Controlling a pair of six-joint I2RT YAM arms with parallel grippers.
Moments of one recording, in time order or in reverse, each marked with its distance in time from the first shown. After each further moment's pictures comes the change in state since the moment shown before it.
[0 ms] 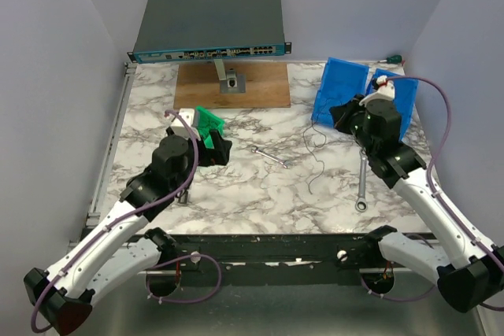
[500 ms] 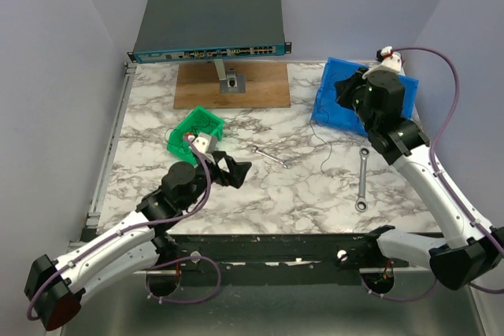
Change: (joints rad) left arm -0.180 -0.092 -0.327 0.388 0.098 0.024; right arm 0.000 0.126 0.275 -0.096 0.114 -0.050
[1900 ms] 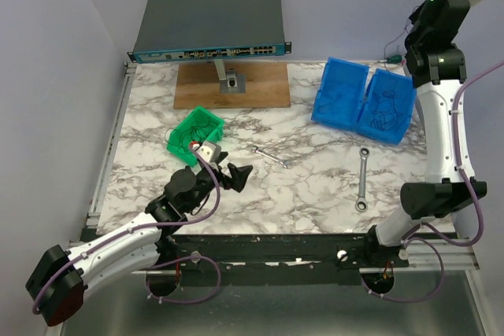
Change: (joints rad) left arm 0.000 0.044 -0.186 0.346 0.024 0.117; right arm -0.318 0.501 0.903 -0.114 0.337 -0.217
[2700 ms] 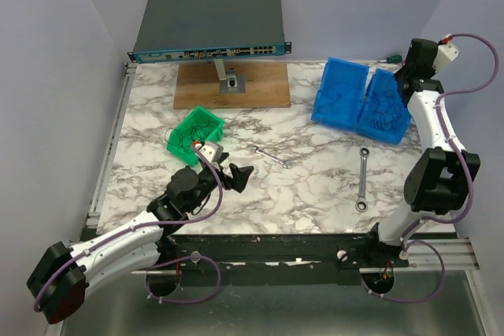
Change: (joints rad) left arm 0.000 0.032 0.000 0.006 0.007 0.000; right arm -0.245 0.053 -0.560 0.094 -0.226 0.273
